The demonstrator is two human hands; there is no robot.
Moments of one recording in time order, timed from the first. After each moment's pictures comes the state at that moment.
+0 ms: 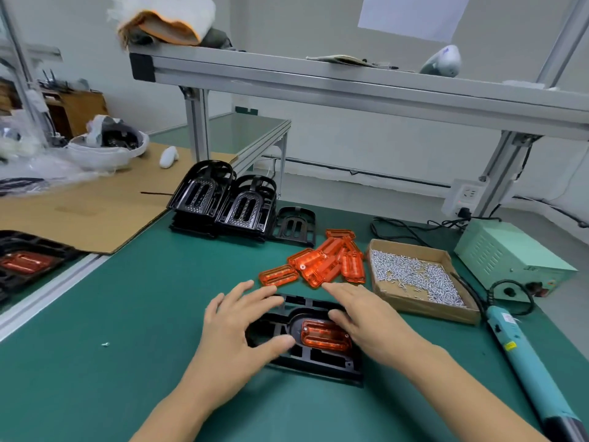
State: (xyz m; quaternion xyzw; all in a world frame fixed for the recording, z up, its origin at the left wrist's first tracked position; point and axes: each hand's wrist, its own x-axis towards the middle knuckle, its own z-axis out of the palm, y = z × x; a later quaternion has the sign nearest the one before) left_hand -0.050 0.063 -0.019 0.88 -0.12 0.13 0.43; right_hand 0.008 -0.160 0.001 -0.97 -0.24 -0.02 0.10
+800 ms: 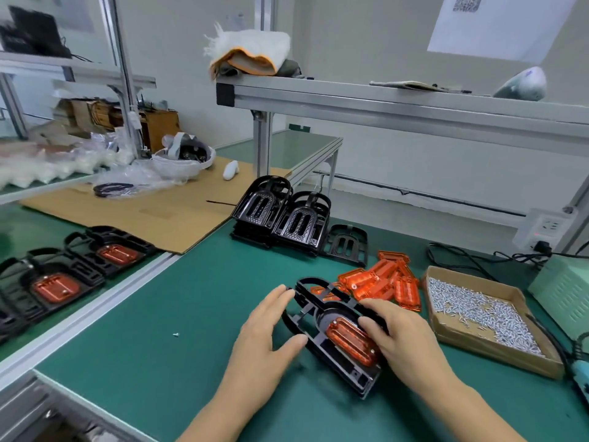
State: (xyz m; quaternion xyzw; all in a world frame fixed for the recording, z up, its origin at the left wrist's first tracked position) left_hand -0.056 0.087 -0.036 0.86 -0.03 0.17 0.48; right_hand 0.007 -0.128 -0.002 -0.95 -0.19 -0.11 0.22
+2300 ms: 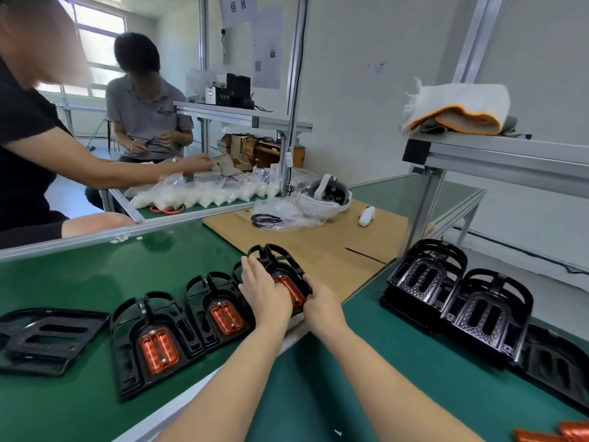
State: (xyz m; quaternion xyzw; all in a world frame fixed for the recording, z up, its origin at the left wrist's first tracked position) left_hand 0.033 0.336 -0.001 0.72 0.40 0.37 0.43; right_hand 0.076 0.257 0.007 -0.85 -0.31 0.09 0.43
